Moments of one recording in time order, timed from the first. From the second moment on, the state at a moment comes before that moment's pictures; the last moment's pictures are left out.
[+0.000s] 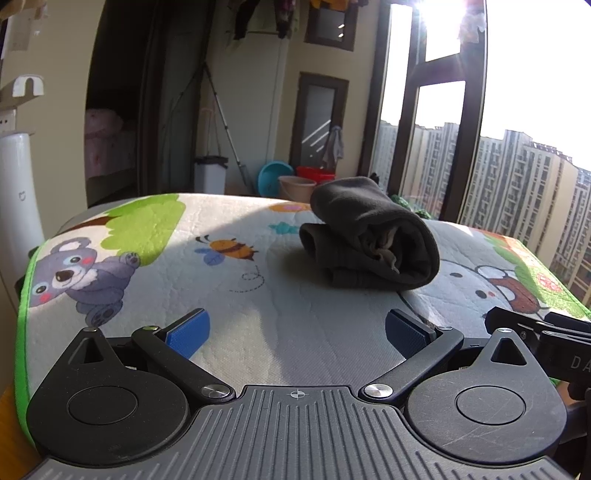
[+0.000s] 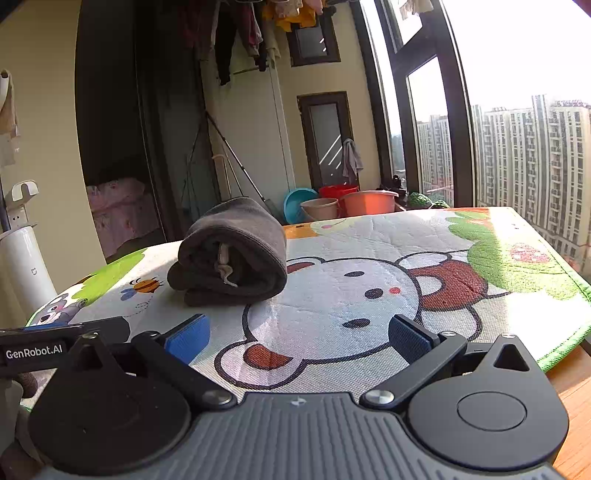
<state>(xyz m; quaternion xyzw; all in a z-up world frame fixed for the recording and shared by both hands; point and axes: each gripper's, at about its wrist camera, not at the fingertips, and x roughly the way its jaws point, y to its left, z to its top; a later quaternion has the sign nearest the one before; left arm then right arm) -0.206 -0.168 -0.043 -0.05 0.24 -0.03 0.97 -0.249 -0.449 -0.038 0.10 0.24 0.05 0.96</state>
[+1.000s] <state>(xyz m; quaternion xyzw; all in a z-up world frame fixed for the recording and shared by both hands) -0.206 -0.168 -0.043 -0.05 0.24 -0.03 0.97 -0.250 -0.449 -0.038 0.10 0.24 0.05 0.96</state>
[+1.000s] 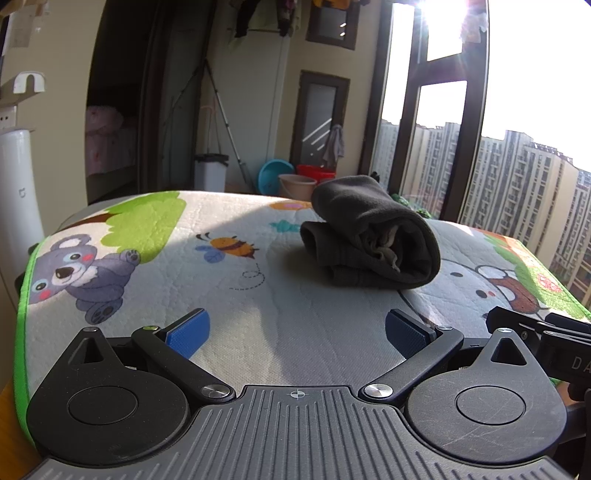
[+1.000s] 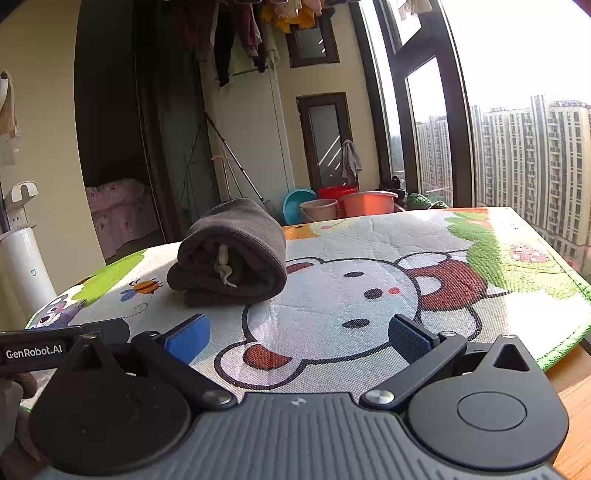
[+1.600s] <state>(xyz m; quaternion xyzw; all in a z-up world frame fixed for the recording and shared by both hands) -0.205 -0.167 -0.044 -0.06 0.24 -0.02 0.97 -0.251 -0.450 -0.039 0.10 0.24 0.05 0.96</state>
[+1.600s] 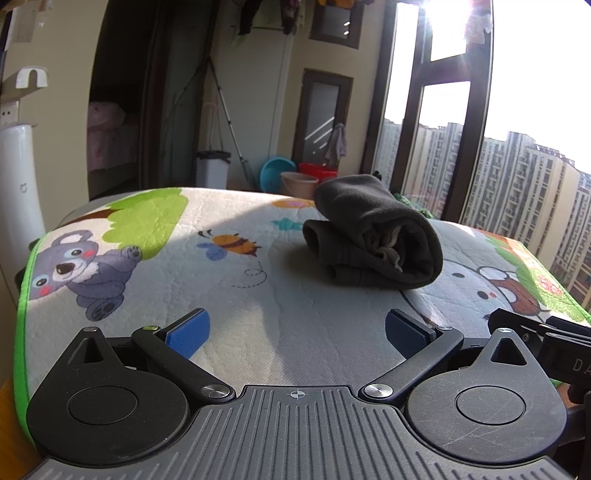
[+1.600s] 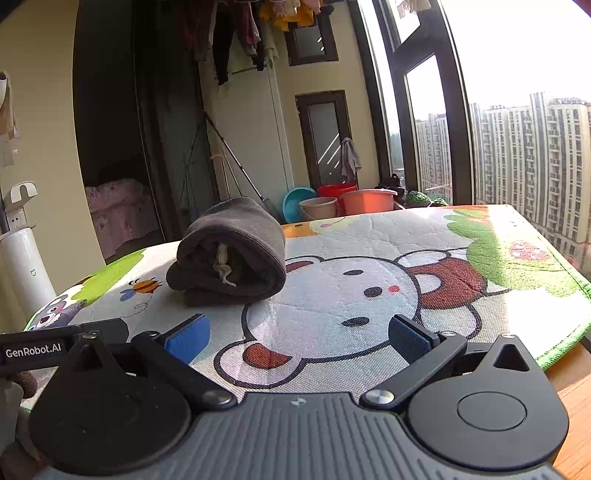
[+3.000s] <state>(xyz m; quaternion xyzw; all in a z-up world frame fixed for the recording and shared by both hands) -0.198 -0.177 -0.042 -0.04 0.27 -0.05 0.96 -0.244 -0.440 -0.042 0.06 0.25 0.05 0.96</state>
